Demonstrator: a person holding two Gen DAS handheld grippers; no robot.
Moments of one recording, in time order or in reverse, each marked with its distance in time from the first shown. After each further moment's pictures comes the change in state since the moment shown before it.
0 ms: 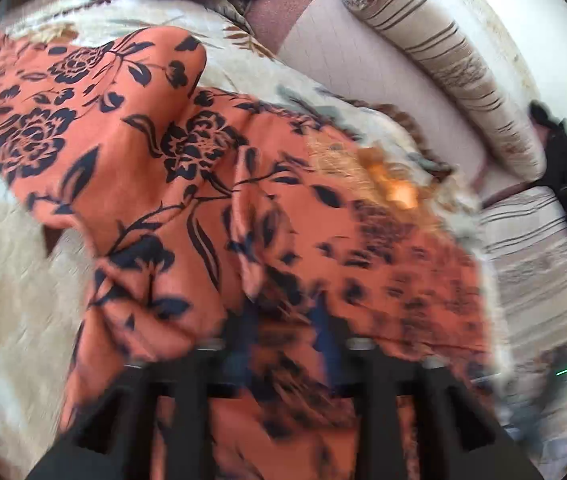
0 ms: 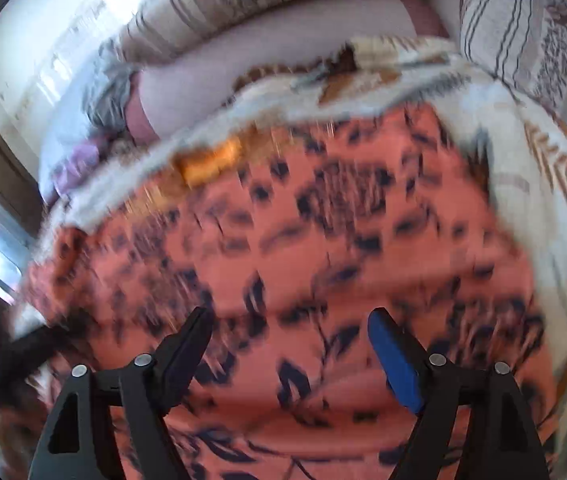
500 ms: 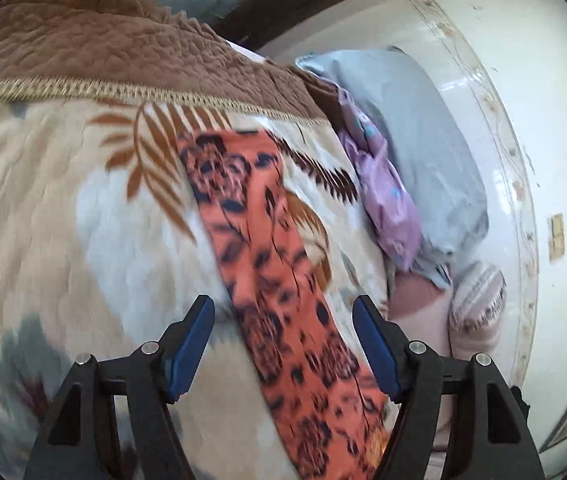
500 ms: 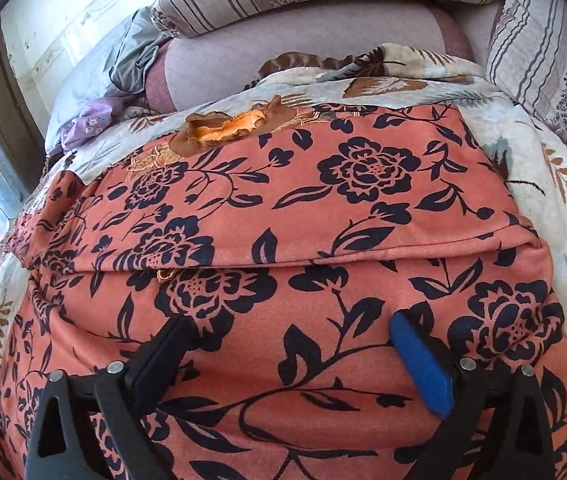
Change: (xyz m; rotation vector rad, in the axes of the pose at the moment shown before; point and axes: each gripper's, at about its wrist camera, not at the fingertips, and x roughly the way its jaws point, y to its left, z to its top) left arm -0.154 0.274 0.129 -0.625 -0.467 0.021; right arm 0.011 0.013 -0.018 -0.125 -0.050 -0.001
